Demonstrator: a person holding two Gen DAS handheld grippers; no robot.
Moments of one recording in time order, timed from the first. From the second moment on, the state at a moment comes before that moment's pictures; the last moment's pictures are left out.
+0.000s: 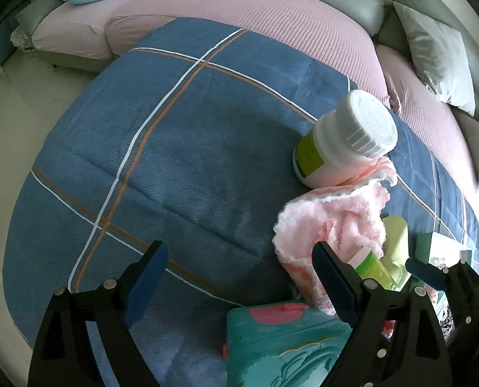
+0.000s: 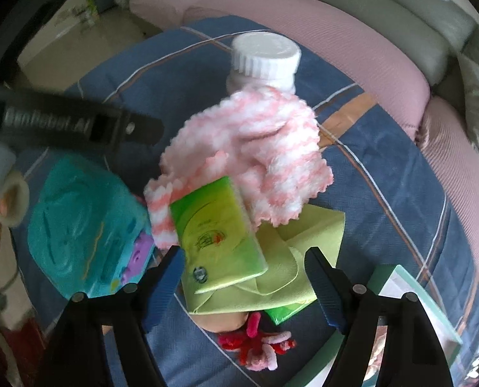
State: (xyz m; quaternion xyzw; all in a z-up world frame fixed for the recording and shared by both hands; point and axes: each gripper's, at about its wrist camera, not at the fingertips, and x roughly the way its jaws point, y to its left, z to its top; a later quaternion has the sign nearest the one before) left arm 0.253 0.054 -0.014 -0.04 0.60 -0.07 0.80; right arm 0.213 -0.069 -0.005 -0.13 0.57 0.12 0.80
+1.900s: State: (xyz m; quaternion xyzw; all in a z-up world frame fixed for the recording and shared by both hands) left arm 0.238 -0.009 0.019 0.01 0.57 -0.12 0.81; right arm 0.157 -0.157 0.037 0.04 0.50 0.01 0.87
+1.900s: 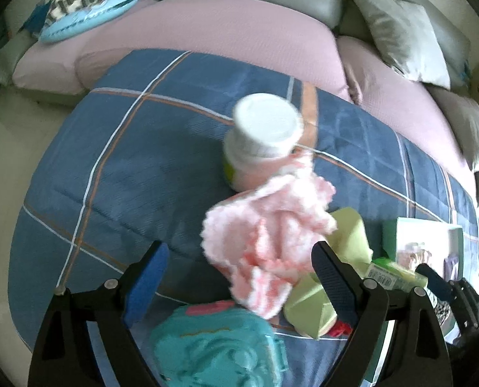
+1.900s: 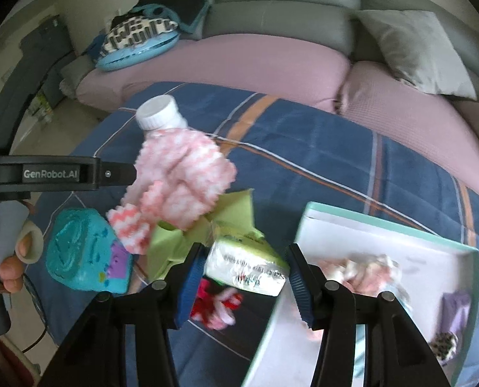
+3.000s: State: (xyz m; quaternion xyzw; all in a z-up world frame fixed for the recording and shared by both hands) left arm 0.192 -0.129 -0.029 0.11 0.59 -0.22 0.77; right arm 0.082 -0.236 0.063 0.15 0.44 -0.06 0.88
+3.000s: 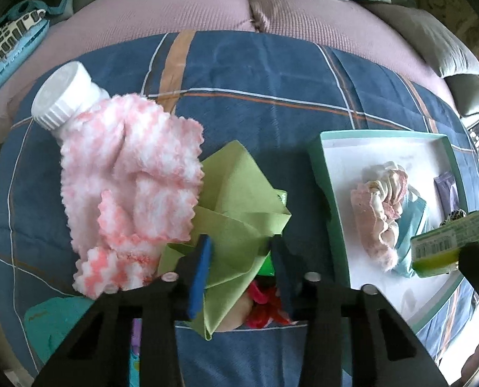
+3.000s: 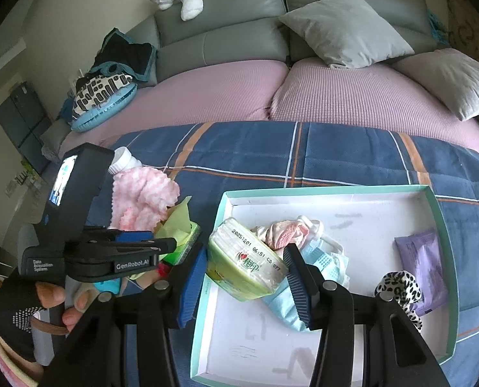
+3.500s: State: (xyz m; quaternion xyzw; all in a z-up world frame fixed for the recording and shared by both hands) left arm 0.202 -0.098 -0.024 0.05 0.59 -0.22 0.78; right arm 0.081 -0.241 0.061 0.16 0.44 -0.06 0.88
